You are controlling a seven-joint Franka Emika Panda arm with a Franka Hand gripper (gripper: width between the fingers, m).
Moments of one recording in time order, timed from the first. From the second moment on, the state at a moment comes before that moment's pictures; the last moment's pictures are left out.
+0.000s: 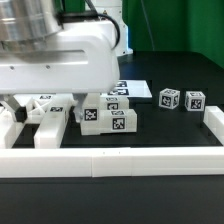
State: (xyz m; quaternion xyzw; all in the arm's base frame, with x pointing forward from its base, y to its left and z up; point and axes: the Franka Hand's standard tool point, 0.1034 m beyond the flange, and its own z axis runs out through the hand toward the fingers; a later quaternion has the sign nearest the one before) arm 0.613 -0.117 0.038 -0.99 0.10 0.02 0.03
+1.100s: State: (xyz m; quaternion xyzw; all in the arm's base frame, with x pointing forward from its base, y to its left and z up) arm 0.586 -0.126 0.009 -1.00 0.05 0.01 0.01
